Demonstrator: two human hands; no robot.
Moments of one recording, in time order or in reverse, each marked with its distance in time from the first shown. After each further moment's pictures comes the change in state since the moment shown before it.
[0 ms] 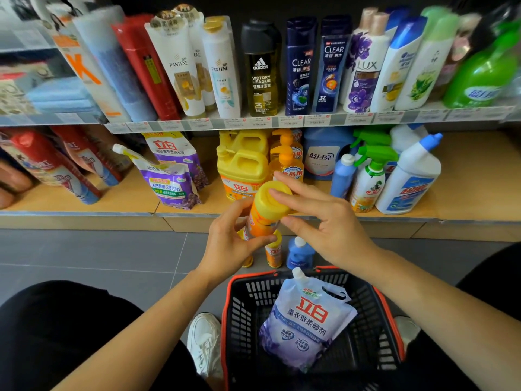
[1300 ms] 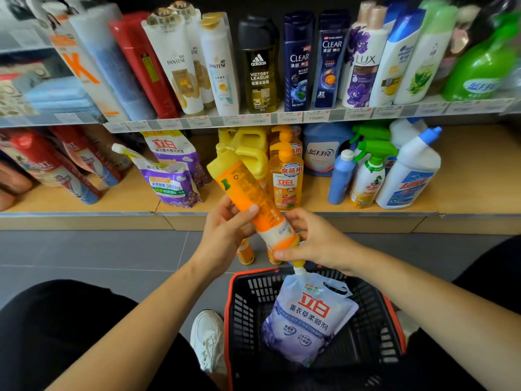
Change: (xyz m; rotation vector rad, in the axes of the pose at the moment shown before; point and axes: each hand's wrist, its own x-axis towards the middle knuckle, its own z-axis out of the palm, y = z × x) left_hand 0.009 0.014 -0.006 -0.696 0.009 -0.426; right_hand -0.017 0.028 0.023 0.260 -0.228 0.753
